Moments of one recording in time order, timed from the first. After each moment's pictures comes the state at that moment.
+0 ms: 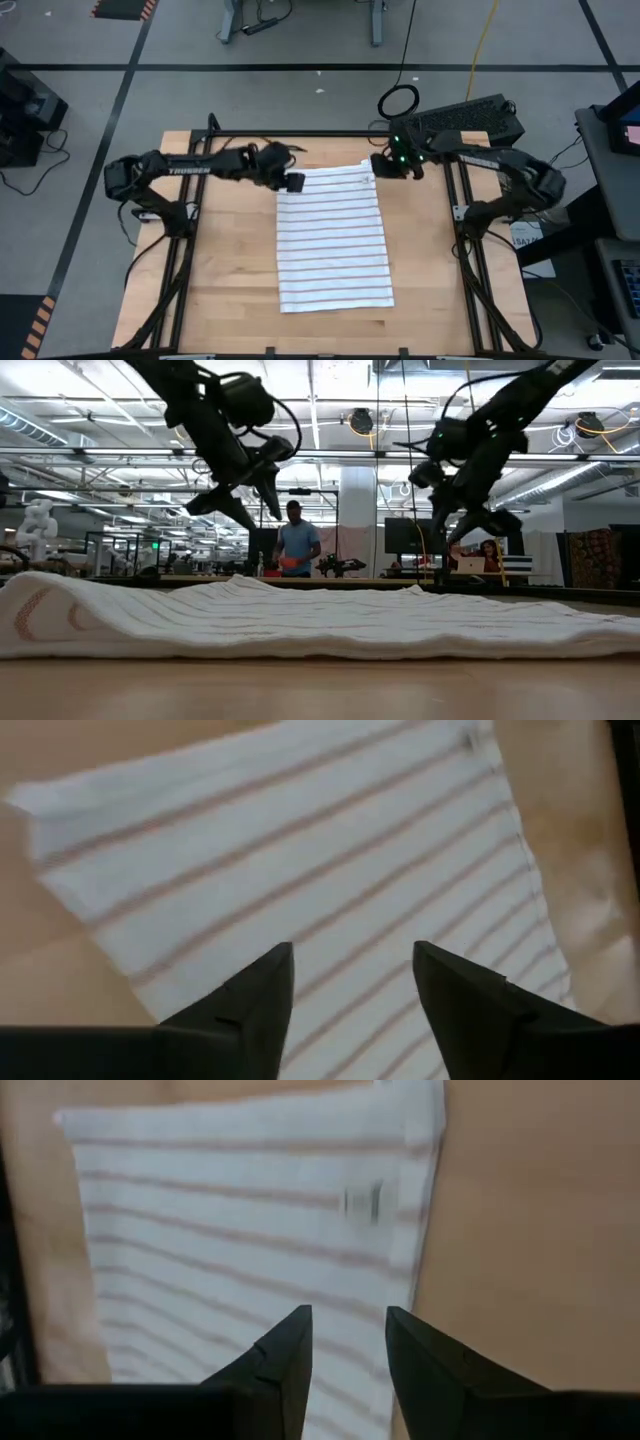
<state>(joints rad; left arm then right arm) 0.36 1.49 0.97 -0.43 0.11 -0.91 -0.67 1.40 0.87 -0.54 -0.32 0.86</state>
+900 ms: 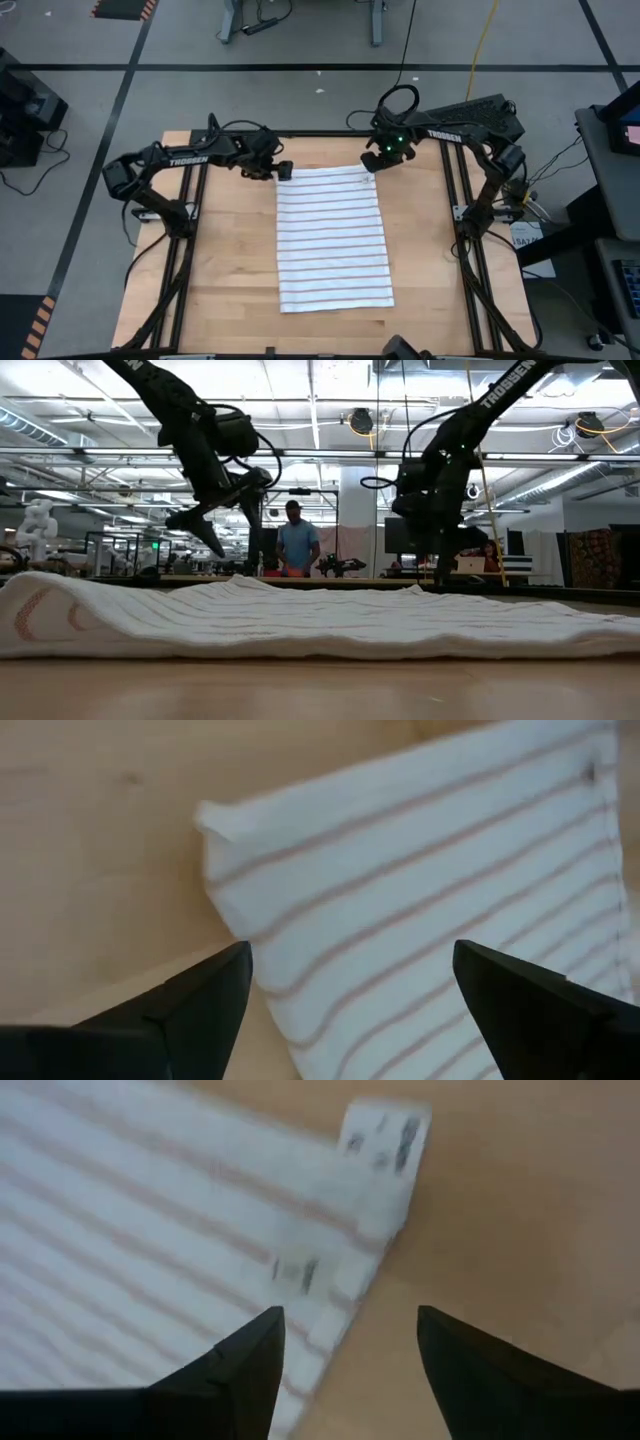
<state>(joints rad) 0.55 1.49 0.92 -0.50 0.19 -0.83 -0.75 1.76 1.19 -0.82 -0.31 0.38</state>
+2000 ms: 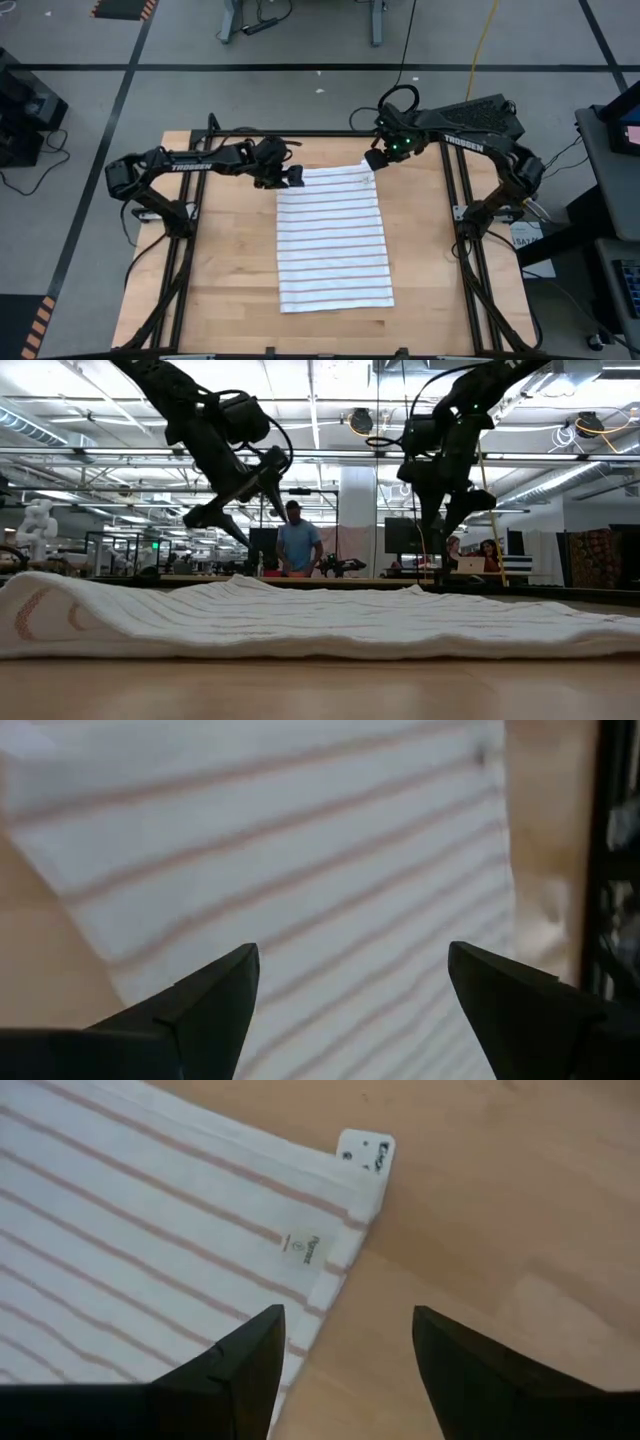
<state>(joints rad) 0.44 1.51 0.92 -0.35 0.25 -1.03 -0.67 1.59 1.22 -0.91 -0.13 0.46</state>
